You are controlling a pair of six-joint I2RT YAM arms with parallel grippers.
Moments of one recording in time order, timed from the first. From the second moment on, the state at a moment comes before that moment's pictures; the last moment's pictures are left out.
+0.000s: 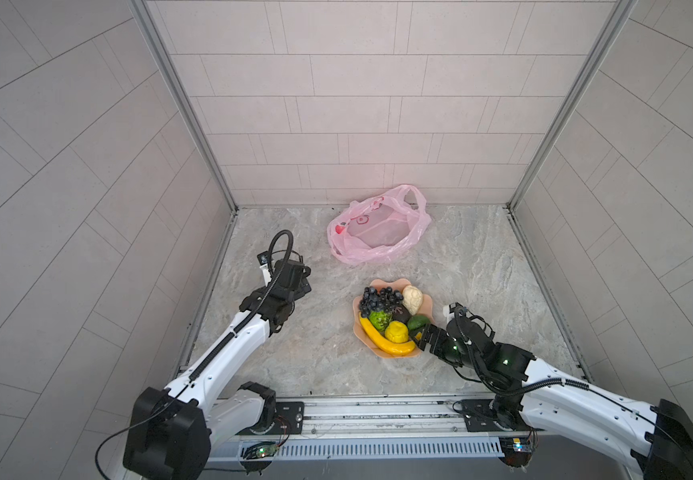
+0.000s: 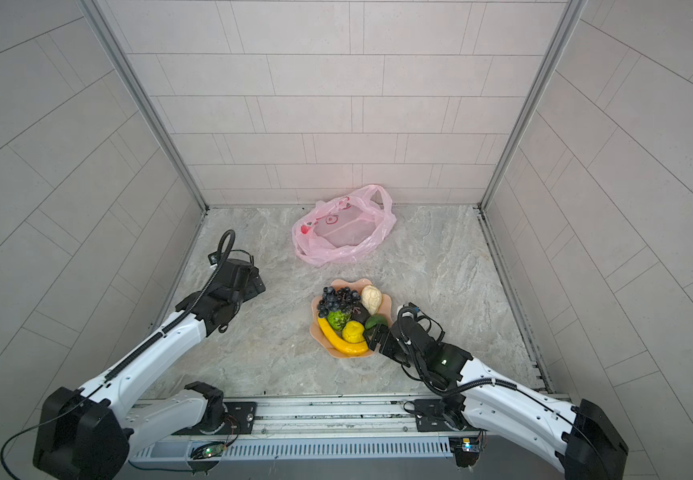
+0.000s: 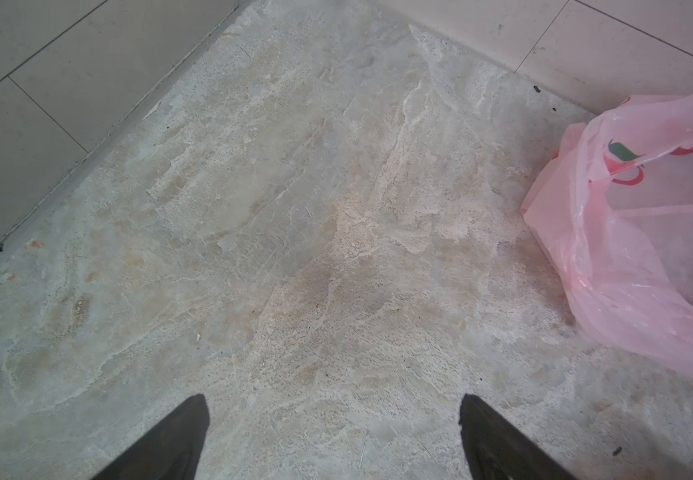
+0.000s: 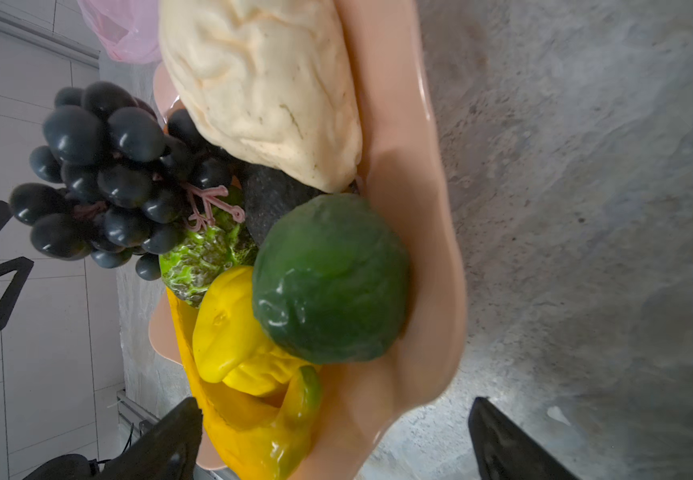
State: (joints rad) left arm -0.33 1.10 0.74 -0.50 -0.47 -0.68; right arm 0.81 0.78 0.32 -0.27 0.03 1.19
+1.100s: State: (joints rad) left arm -0.33 1.17 0.74 -0.49 -0.53 -0.68; right arm 0.82 1.20 0.46 0.04 -0.05 1.15
